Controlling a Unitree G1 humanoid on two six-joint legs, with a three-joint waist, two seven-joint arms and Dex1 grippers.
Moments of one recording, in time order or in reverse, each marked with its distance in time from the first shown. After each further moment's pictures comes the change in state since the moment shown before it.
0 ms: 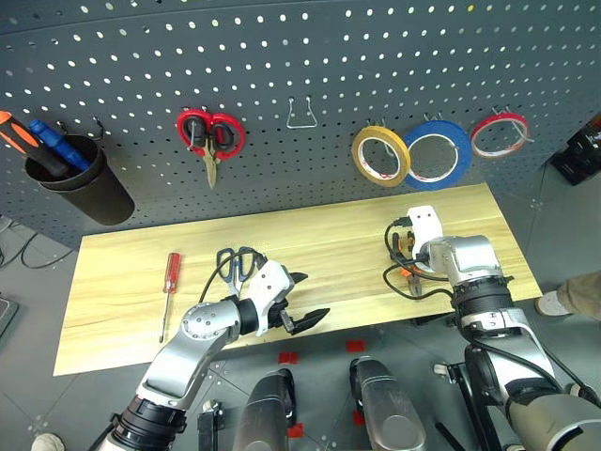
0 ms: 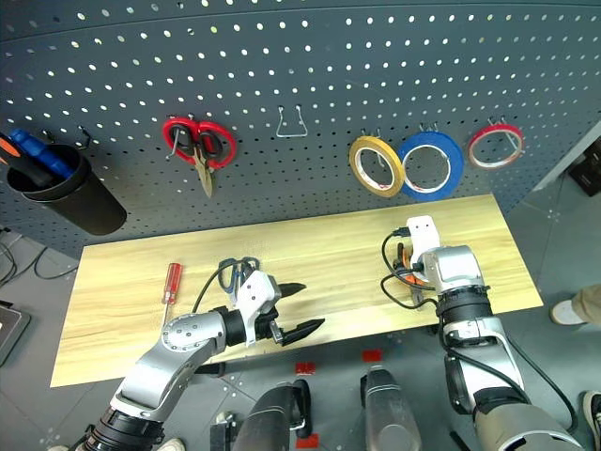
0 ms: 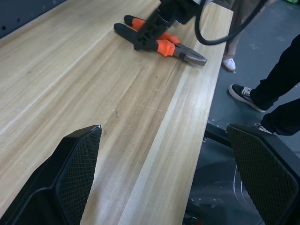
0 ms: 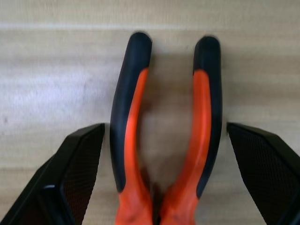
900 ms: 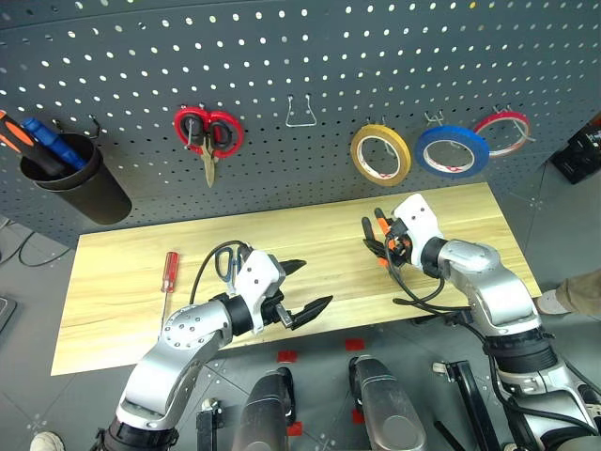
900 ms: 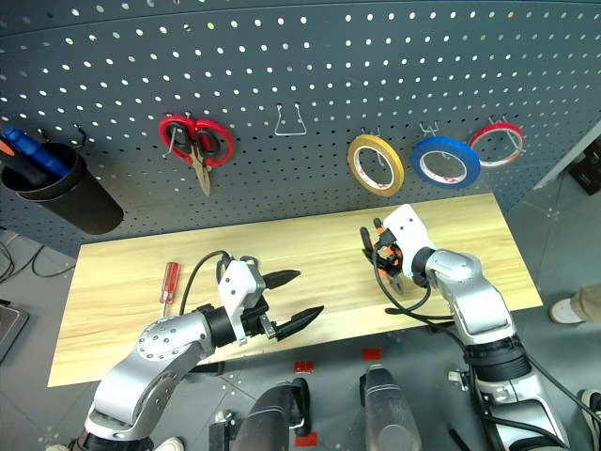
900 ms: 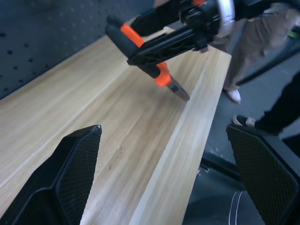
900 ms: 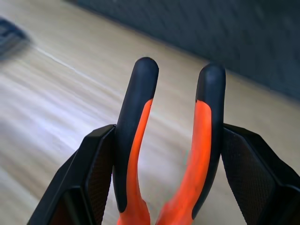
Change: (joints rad) left arm 0.096 -0.030 0.118 -0.304 -0.114 0.144 0.123; right arm 0.346 -0.150 0.155 -0.723 0.093 -0.380 0.384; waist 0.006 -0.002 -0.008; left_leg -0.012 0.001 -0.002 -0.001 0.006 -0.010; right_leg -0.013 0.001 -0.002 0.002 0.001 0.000
